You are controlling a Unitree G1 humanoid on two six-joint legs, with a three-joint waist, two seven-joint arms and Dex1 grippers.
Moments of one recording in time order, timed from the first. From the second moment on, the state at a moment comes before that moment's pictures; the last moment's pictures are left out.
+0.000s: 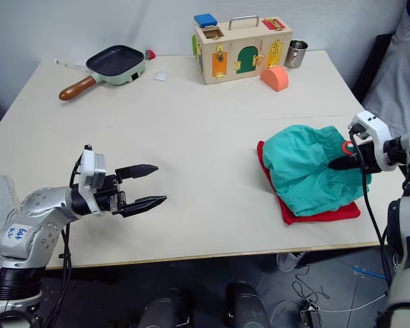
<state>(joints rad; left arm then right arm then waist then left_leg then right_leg) -0.27 0.65 0.15 -0.24 -0.59 0.44 -0.98 -1.24 -0.94 0.25 1.29 -0.10 0.45 1.36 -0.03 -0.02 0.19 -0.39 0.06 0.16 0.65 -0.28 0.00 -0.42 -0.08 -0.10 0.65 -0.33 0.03</state>
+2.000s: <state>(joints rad) 0.16 0.70 0.45 -0.27 -0.55 0.29 -0.91 -0.20 -0.63 -0.15 0.03 0.34 -0.06 1.13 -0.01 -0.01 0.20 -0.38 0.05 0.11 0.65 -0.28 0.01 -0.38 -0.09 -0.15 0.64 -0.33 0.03</state>
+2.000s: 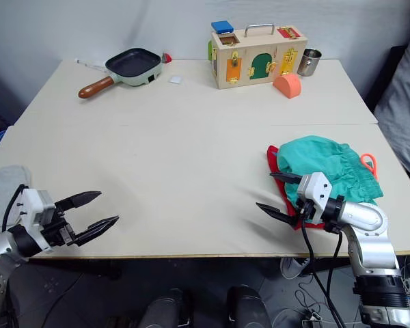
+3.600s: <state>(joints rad) 0.08 0.81 1.05 0.18 -1.07 1.00 -0.17 -0.13 -0.54 -0.07 -0.20 0.62 -0.18 1.34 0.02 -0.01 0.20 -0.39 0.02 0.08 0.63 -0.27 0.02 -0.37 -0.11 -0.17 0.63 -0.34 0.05</state>
